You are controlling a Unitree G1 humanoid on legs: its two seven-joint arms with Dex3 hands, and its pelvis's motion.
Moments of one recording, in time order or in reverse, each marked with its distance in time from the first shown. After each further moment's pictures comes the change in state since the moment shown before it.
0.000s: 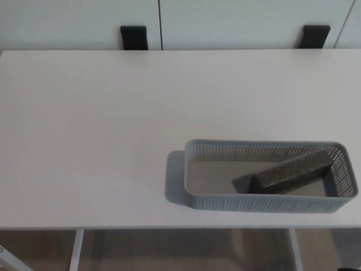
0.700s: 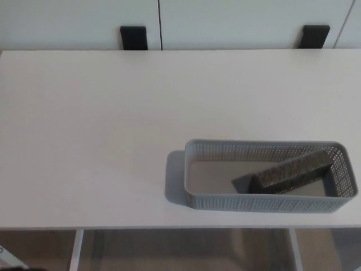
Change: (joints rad) left_arm 0.219 0.000 0.151 -0.673 -0.096 0.177 -0.239; right_arm 0.024 0.003 0.000 -0.013 0.000 0.000 0.000
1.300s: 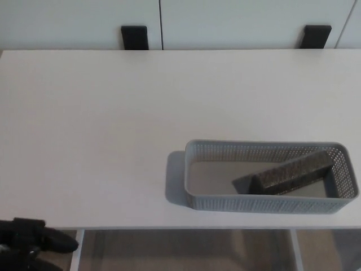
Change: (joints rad) left_arm 0.154 -0.007 0.260 -0.651 -0.114 0.017 -0.158; right_arm 0.005 -0.002 0.000 -0.001 0.000 -0.001 0.000
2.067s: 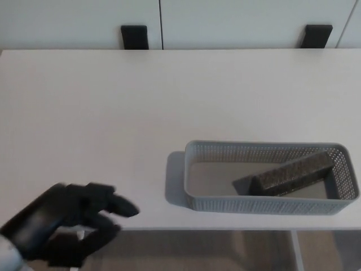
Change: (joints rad) left_arm -0.173 -0.085 -0.334 -0.096 0.363 -0.097 0.259; right_arm -0.001 -0.003 -0.001 0.000 0.000 -0.001 0.000
